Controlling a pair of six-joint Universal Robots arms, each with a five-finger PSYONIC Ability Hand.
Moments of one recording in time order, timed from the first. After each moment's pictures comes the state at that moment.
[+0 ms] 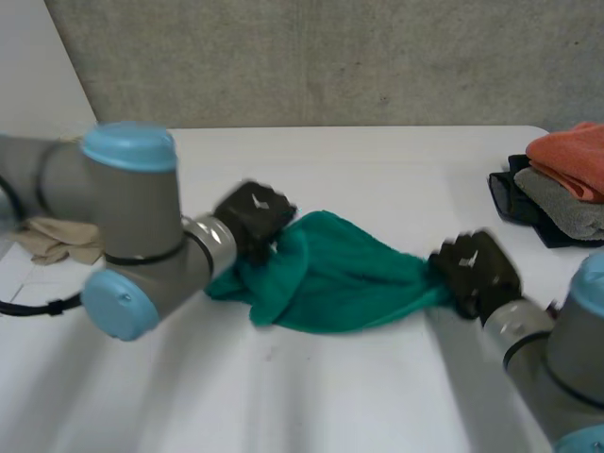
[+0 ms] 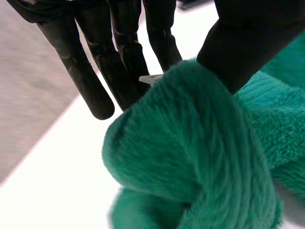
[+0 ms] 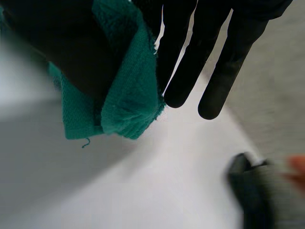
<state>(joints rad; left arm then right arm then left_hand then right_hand) 4.16 -2.19 -1.13 2.97 -1.40 3.66 1.89 -1.30 1.95 -0.40 1.48 2.49 1.16 1.18 1.18 1.20 0.97 1.05 1.16 1.18 1.19 0.99</state>
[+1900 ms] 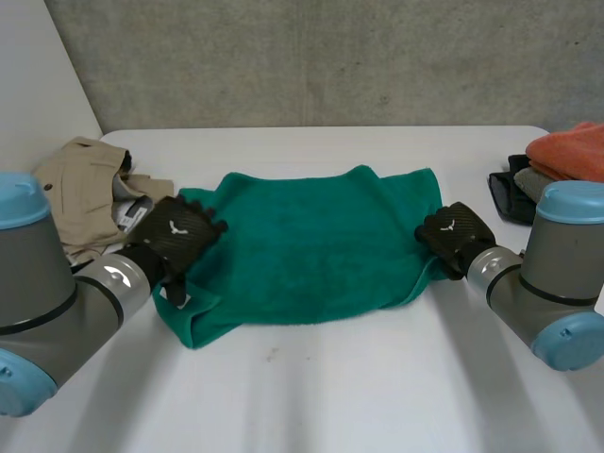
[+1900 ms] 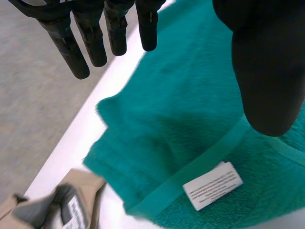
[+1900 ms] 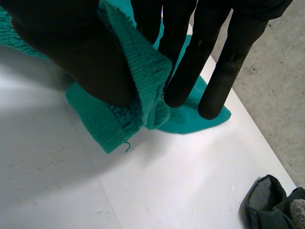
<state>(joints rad) 4.38 -1.86 -1.69 3.20 -1.34 3.87 1.85 -0.97 1.50 -0.17 1.35 2.41 0.26 0.26 0.26 0.25 0.07 1.09 1.19 1.19 1.20 1.02</state>
